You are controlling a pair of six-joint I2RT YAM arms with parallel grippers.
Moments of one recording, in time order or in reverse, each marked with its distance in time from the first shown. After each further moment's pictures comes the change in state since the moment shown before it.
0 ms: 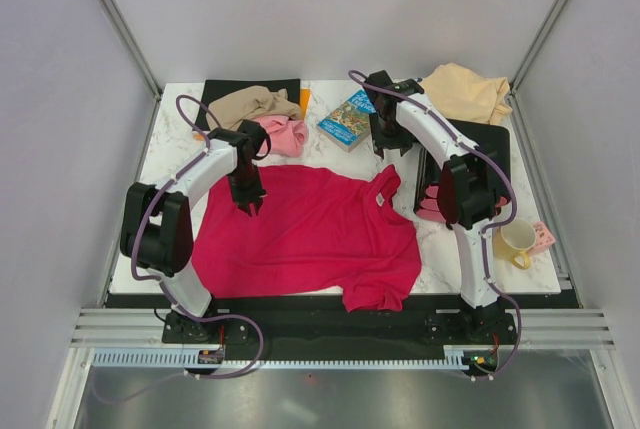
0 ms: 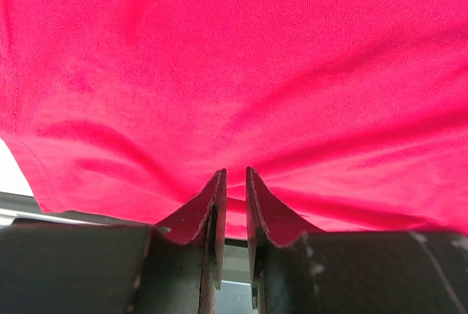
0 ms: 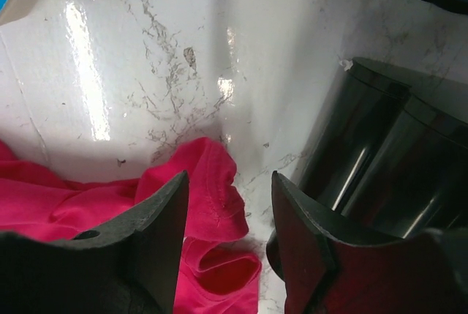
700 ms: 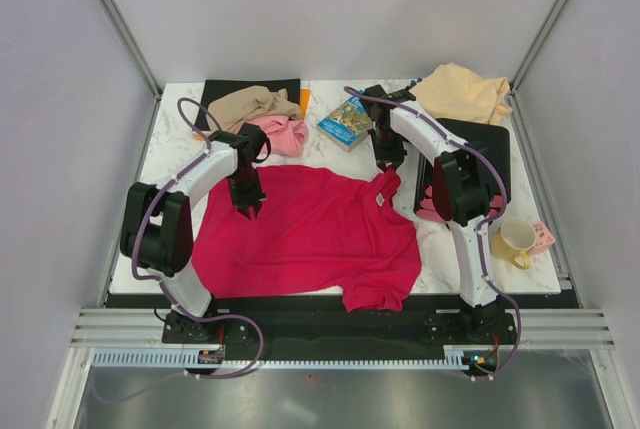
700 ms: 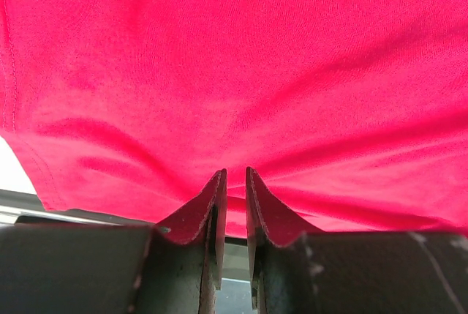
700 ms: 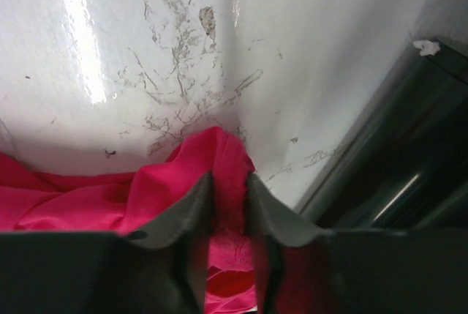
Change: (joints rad) left arm 0.000 0.000 -0.026 0.003 0.000 0.012; right arm 0.002 0.053 -0.057 -0.017 -0.077 -0.021
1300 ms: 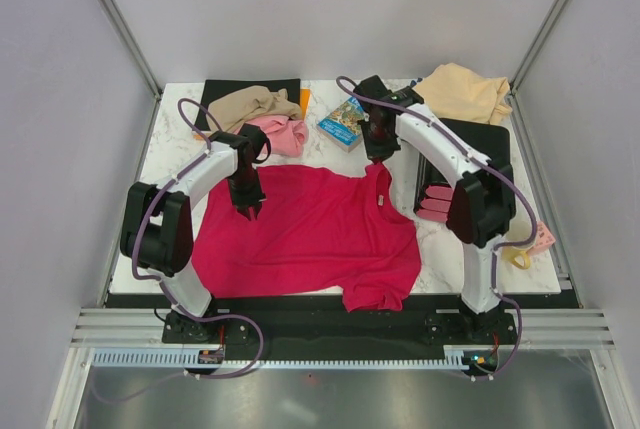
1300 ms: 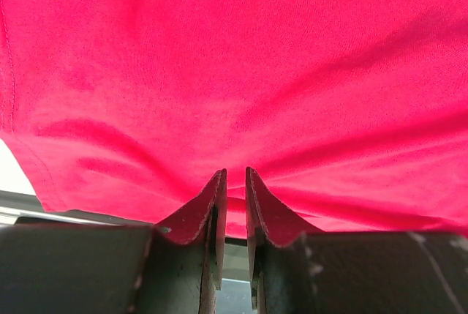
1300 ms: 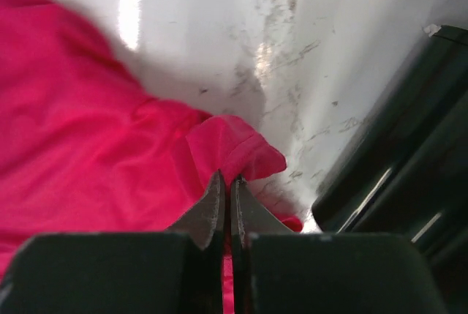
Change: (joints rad) left arm 0.000 0.000 -0.007 0.005 0.002 0.002; right arm 0.072 -0.201 -0.111 0.080 -0.048 0.004
